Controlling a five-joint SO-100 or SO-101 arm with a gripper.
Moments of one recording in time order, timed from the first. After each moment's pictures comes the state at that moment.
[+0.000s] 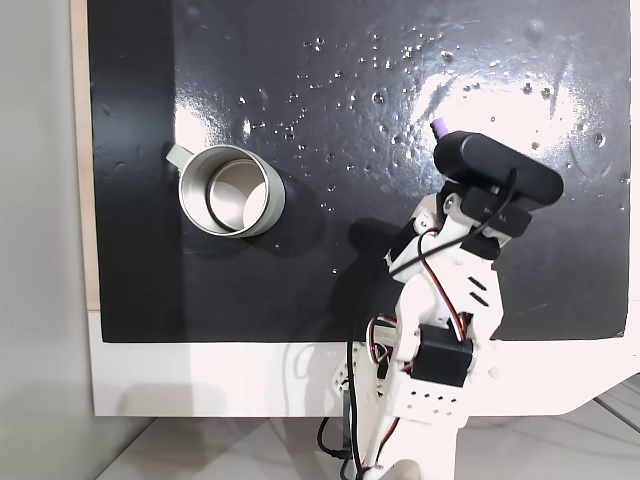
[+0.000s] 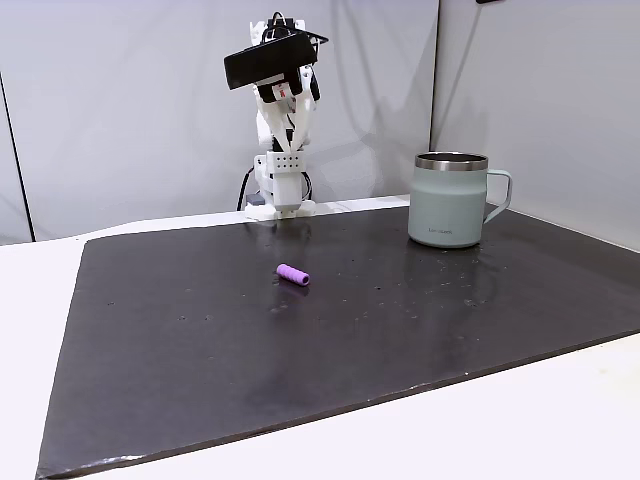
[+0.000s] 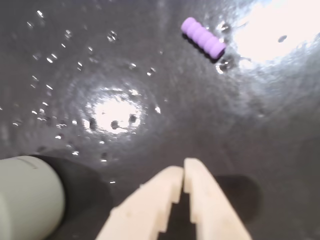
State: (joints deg) arm 9.0 145.3 124.9 66.4 -74.7
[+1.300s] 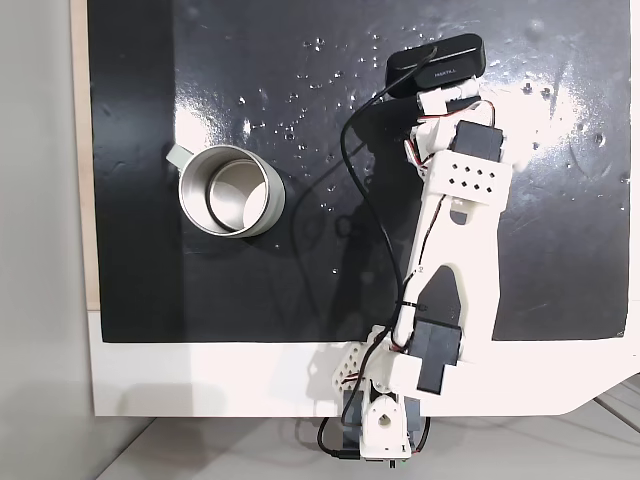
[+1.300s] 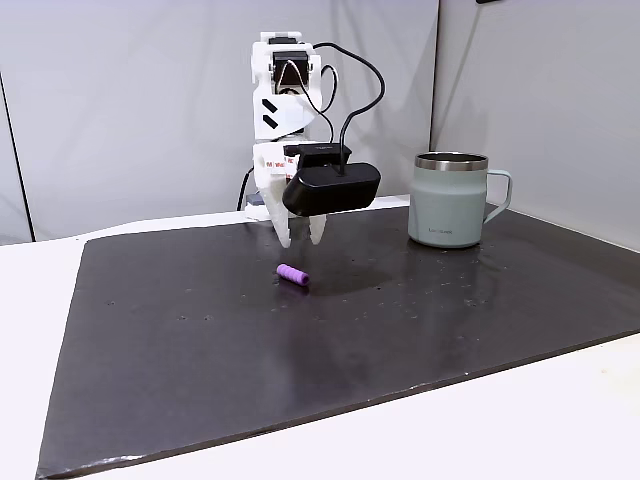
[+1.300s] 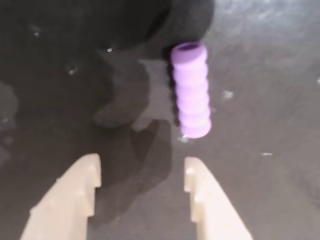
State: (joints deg) arm 10.8 79.2 85.2 70.2 -117.2
